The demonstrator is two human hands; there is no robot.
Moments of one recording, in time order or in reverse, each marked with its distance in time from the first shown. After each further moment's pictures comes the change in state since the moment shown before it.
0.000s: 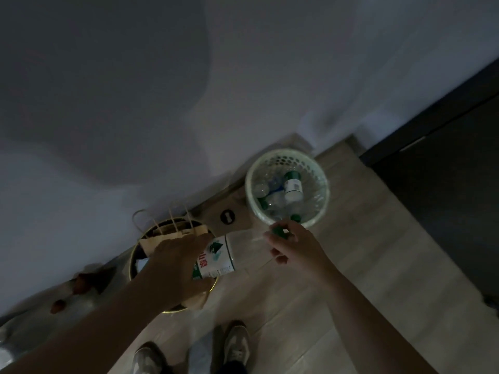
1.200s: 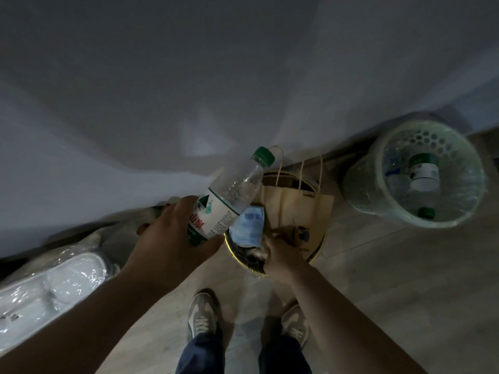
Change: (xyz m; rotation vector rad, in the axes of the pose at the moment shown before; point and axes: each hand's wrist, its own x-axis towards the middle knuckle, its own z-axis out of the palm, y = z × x) left_hand -0.114 -0.190 0.035 -0.307 0.287 -0.467; right_hand 0.073 0.133 0.264 -1.148 -0.414 0.018
